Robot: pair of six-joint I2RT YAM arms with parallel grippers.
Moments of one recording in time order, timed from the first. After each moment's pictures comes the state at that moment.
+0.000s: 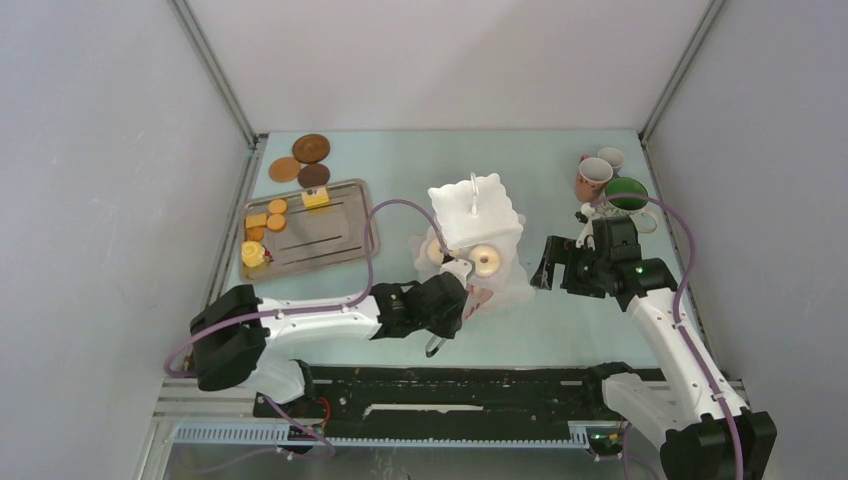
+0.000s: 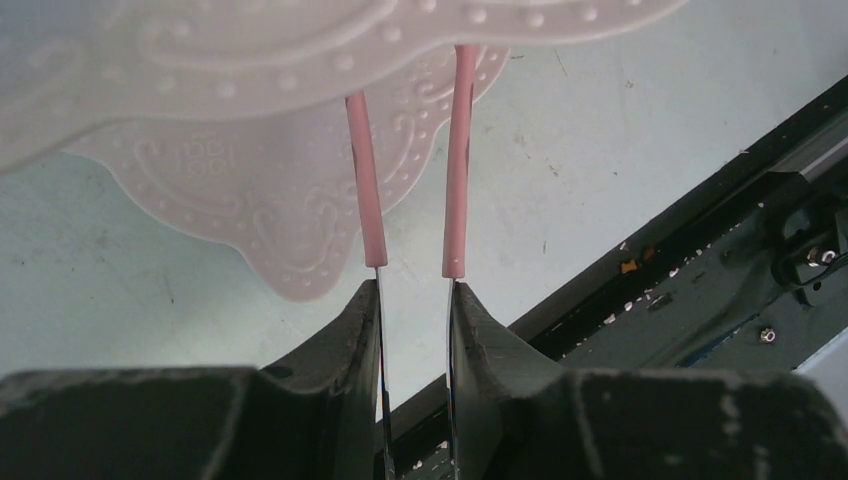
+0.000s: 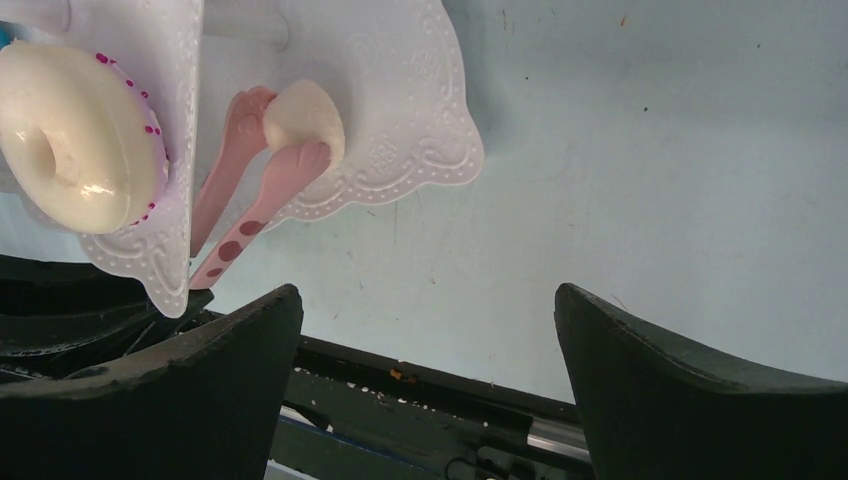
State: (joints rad) left arm -1.17 1.44 0.86 -0.30 -0.18 -0.60; right arm 0.16 0.94 0.81 -0.81 -0.25 0.34
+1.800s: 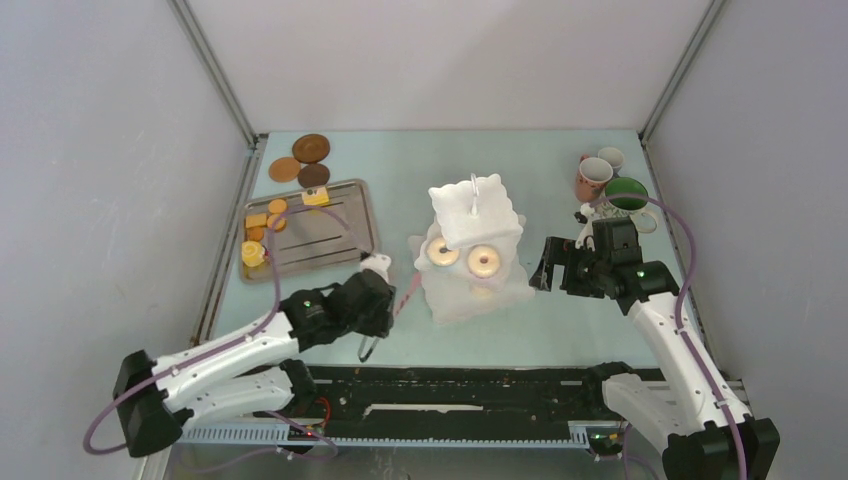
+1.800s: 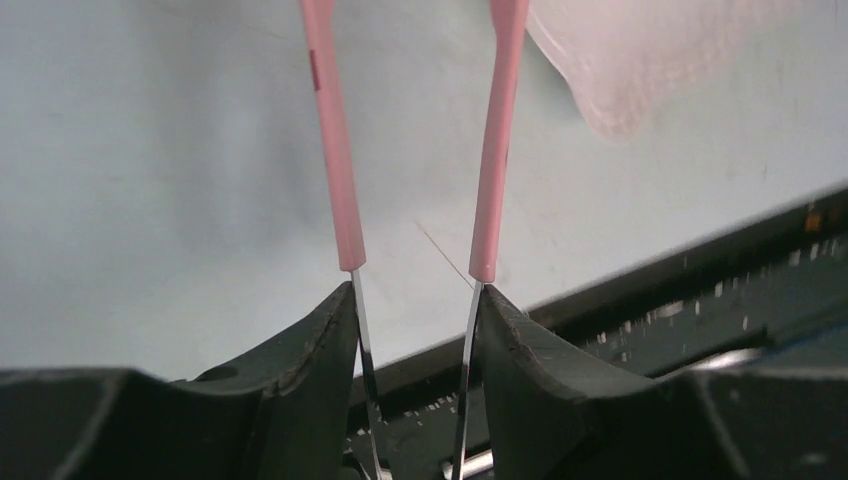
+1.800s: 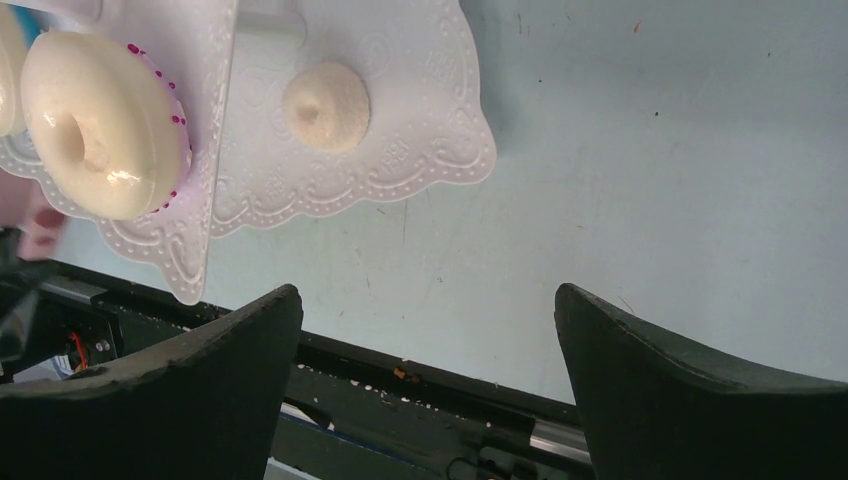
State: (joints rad) left arm -1.03 0.96 0.67 -0.69 -0.26 -0.59; right arm 0.18 0.92 0.81 -0.81 -0.26 0.34
